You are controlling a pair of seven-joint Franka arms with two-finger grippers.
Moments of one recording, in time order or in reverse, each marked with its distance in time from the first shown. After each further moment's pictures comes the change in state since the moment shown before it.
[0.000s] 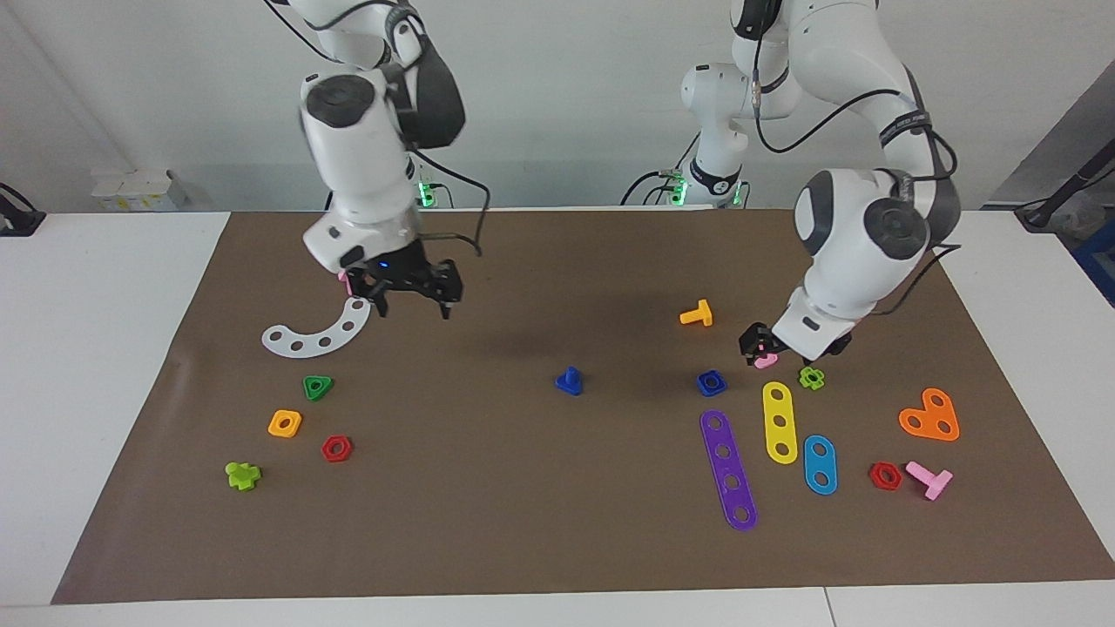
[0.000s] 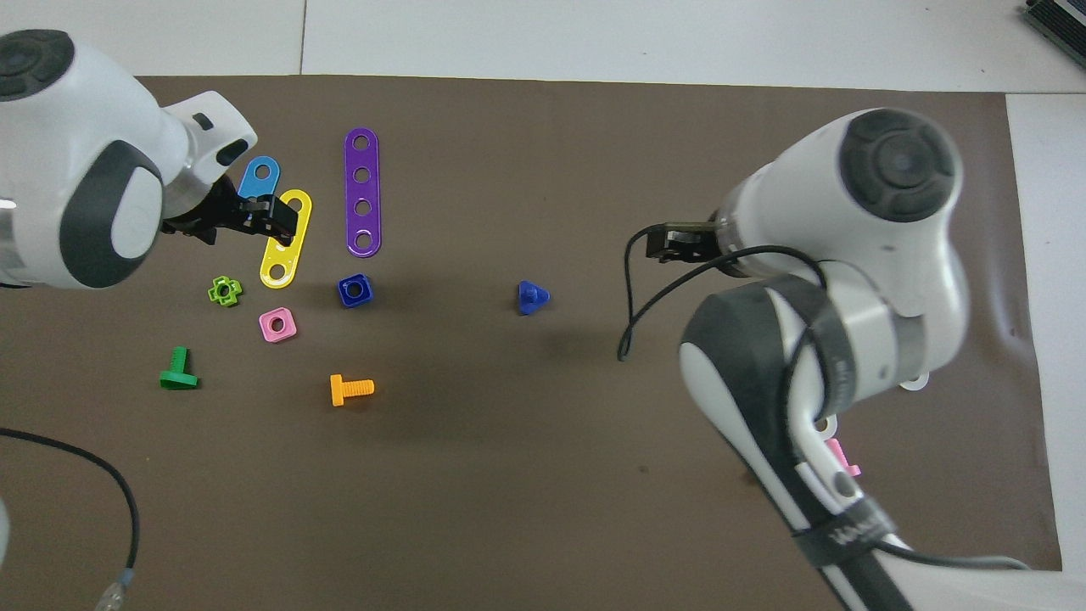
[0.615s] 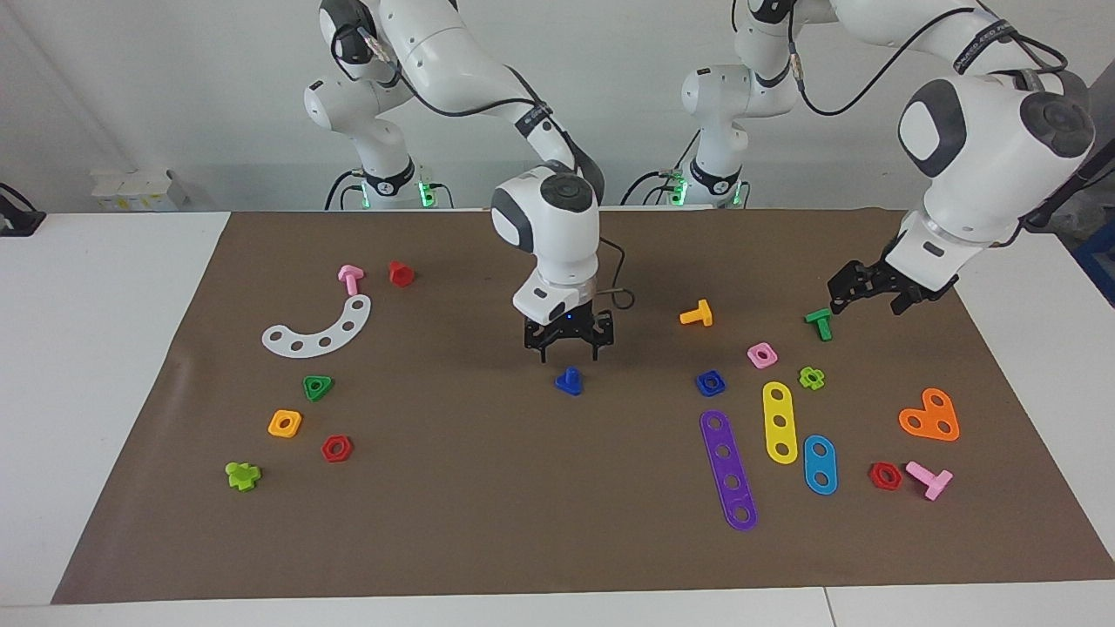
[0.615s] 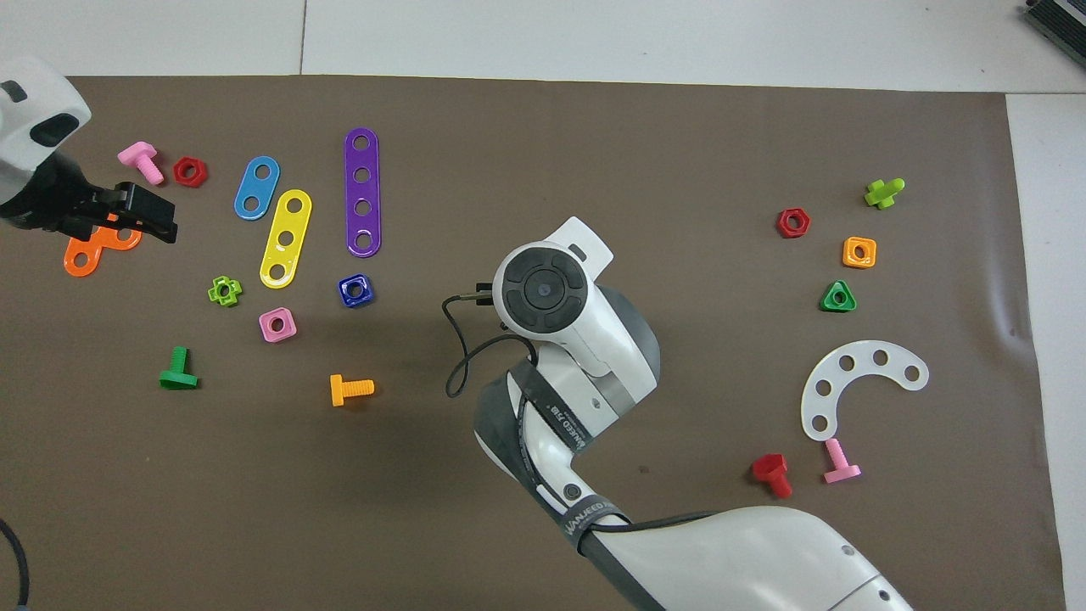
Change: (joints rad) left arm 0.104 -0.129 -0.010 0.061 0.002 -0.146 0.097; right arm 0.230 0.291 0.000 0.069 -0.082 0.263 0.185
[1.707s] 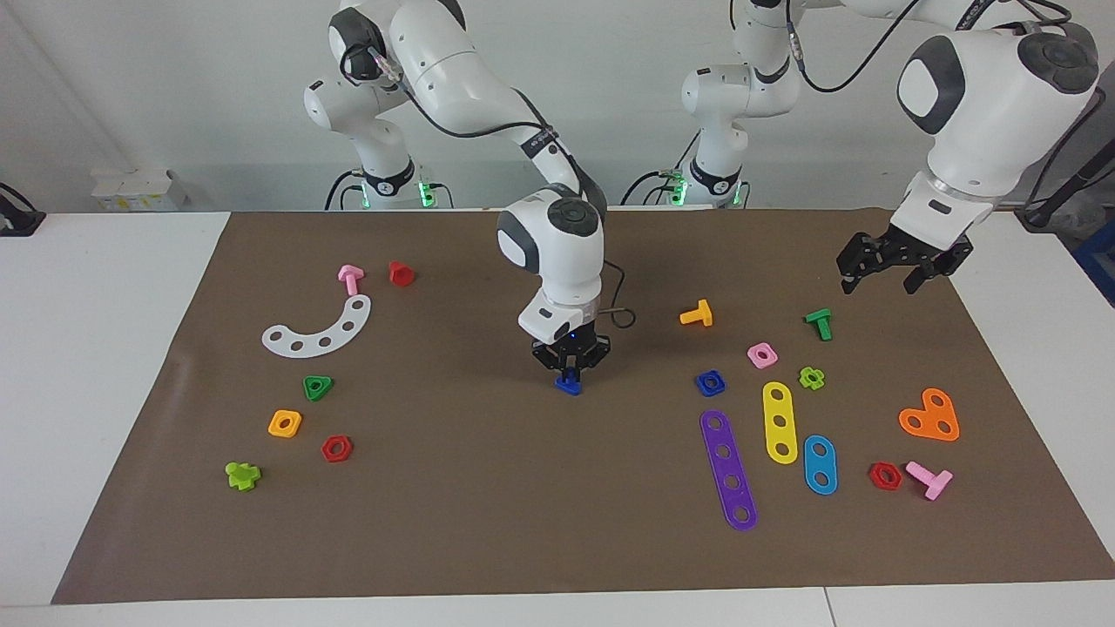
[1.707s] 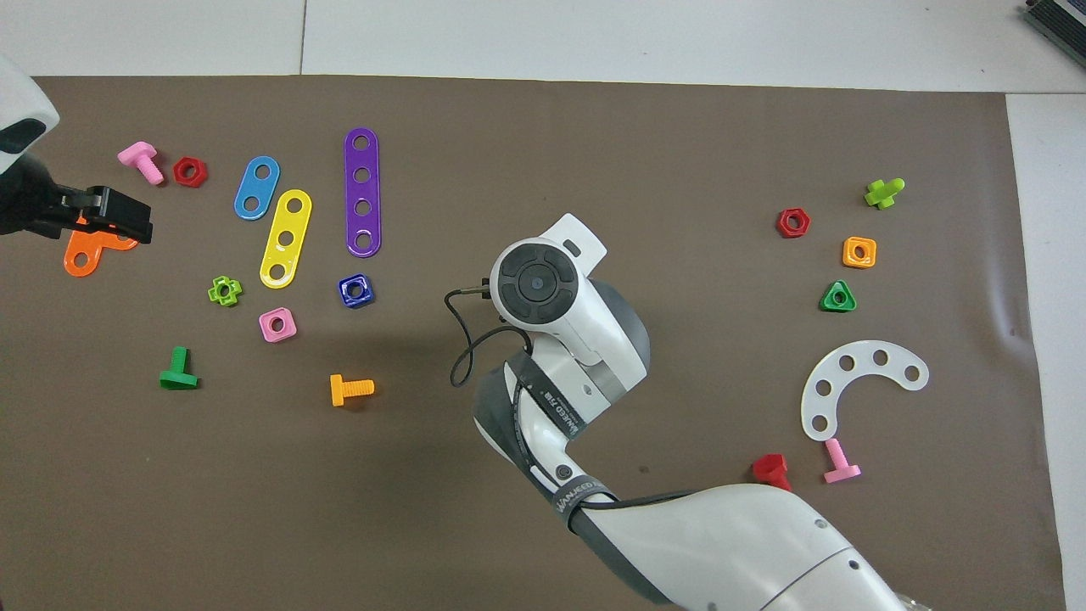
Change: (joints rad) left arm -0.002 -0.052 -0.008 -0.030 0.053 0.019 0.000; right arm -0.002 0.040 -0.004 0.024 -0.001 0.014 0.000
